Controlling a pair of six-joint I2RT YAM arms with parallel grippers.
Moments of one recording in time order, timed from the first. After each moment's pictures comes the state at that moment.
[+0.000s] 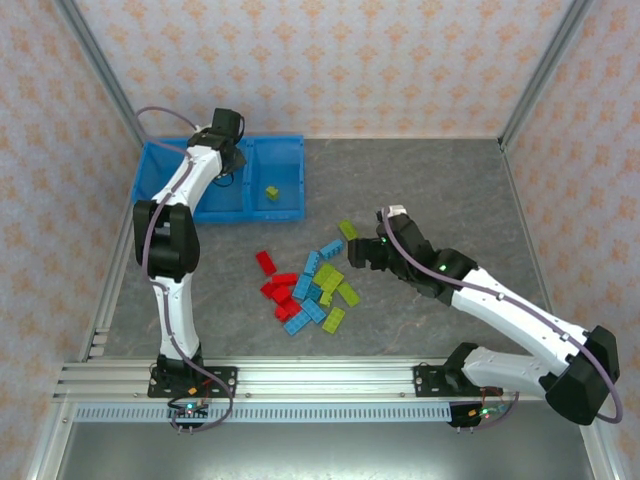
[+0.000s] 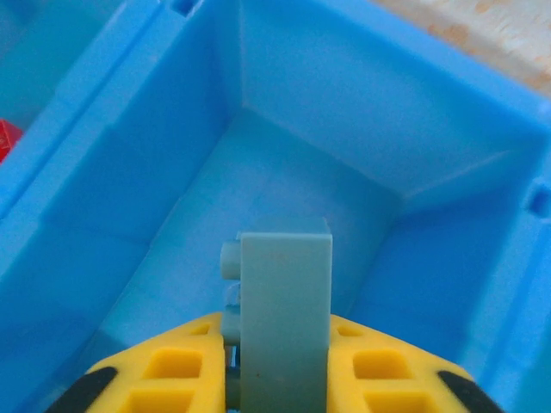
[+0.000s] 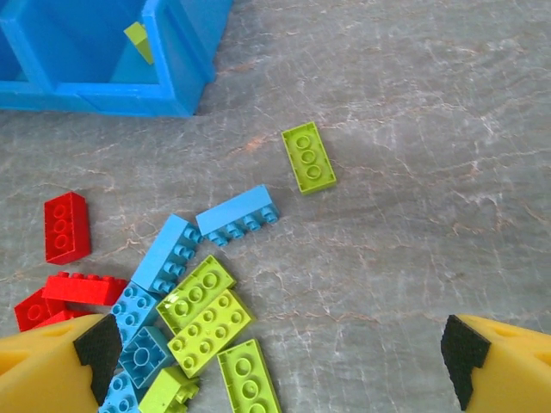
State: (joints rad) left arm -0.07 2.13 1.91 -0.80 -0.32 -0.64; right arm 0.77 1.07 0.90 -0.58 0.25 0.52
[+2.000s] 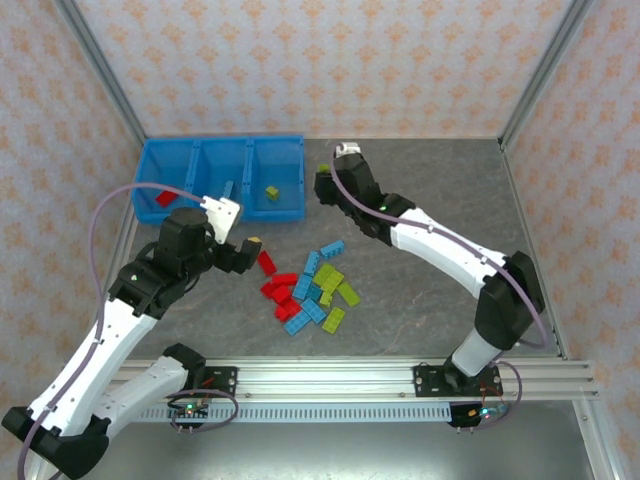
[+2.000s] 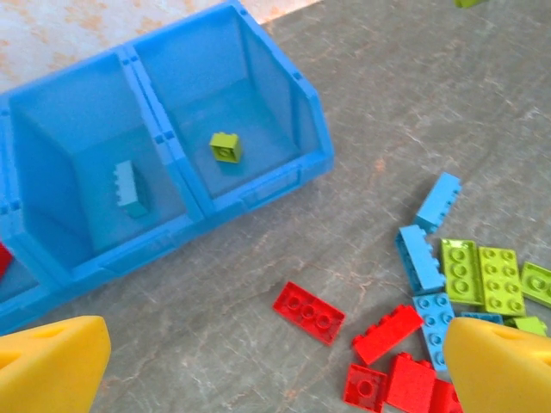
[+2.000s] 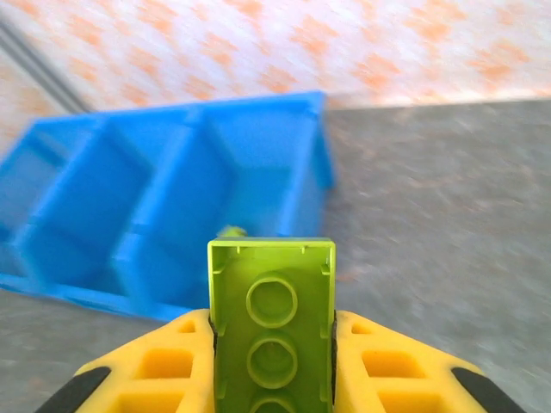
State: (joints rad) left arm -0.42 0.83 0.99 -0.76 -0.12 0.06; right arm 0.73 1.64 1.38 -0.20 0.24 0.46
